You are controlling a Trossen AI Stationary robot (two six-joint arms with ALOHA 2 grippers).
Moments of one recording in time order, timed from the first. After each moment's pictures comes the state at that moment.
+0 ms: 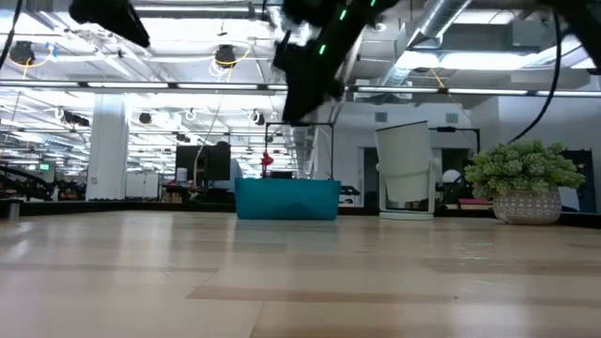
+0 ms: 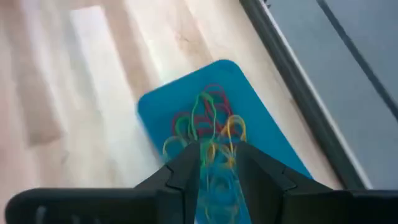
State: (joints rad) left arm -0.44 1.13 1.12 -1.57 -1.08 -0.65; right arm -0.22 1.99 1.75 -0.66 0.21 -0.01
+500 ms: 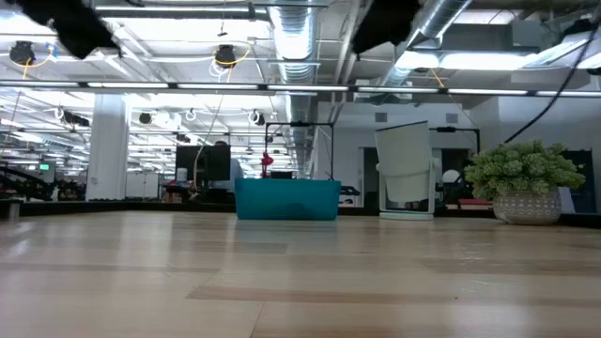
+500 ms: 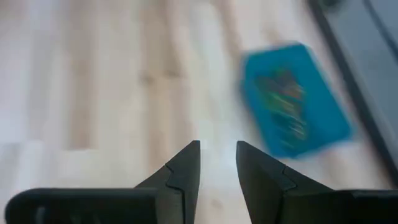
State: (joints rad) left arm -0.44 0.45 0.72 -0.92 -0.55 -0.47; right arm 0.01 1.48 1.41 -0.79 0.13 0.03
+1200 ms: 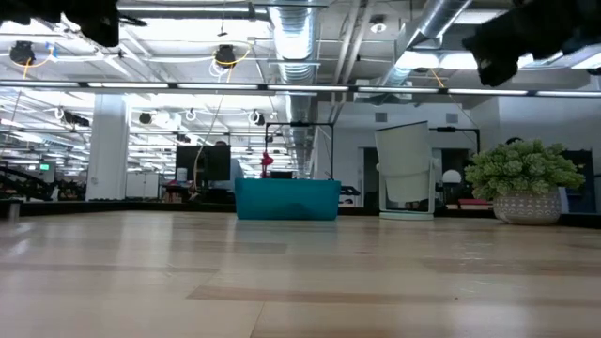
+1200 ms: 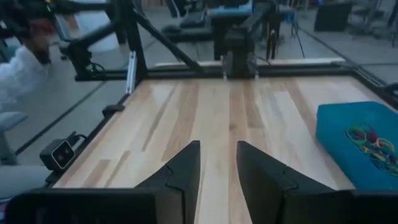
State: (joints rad) left arm -0.44 0.18 0.31 -0.07 -0.31 0.08; right arm 0.22 0.56 0.35 0.00 0.05 0.06
